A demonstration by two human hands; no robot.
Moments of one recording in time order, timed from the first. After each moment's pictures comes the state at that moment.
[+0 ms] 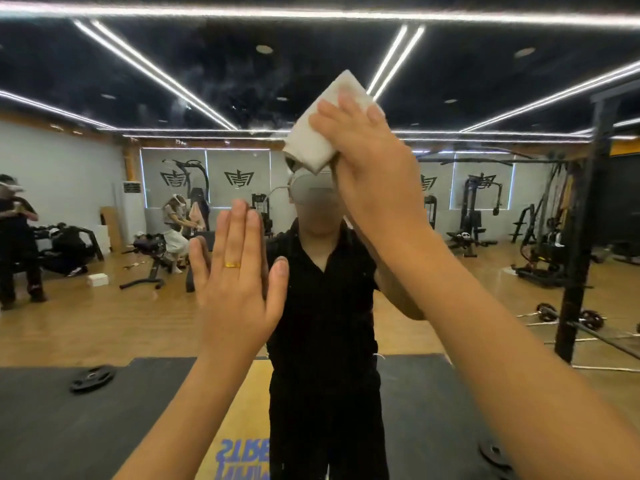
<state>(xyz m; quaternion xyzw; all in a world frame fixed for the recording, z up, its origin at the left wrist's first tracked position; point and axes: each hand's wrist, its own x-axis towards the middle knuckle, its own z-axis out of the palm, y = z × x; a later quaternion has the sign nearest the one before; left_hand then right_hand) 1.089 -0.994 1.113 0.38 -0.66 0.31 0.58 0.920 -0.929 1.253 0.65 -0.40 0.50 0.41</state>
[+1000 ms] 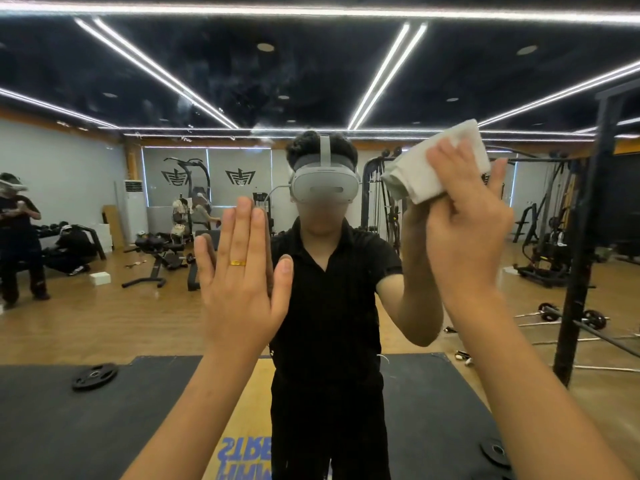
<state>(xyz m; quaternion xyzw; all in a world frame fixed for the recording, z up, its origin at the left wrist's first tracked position) 1.089 -0.994 1.112 0.38 -0.65 0.32 0.58 0.851 -0.914 1.191 0.52 -0.42 0.64 0.38</state>
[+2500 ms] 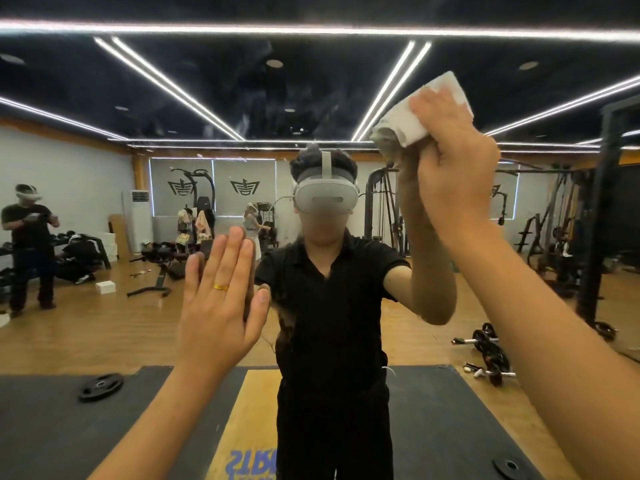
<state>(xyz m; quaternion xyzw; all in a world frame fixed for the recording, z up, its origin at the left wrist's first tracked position) 1.184 -1.020 1.100 0.33 -0.68 0.37 0.53 0.911 -0.922 1.272 0.56 -0.40 0.58 0.43</state>
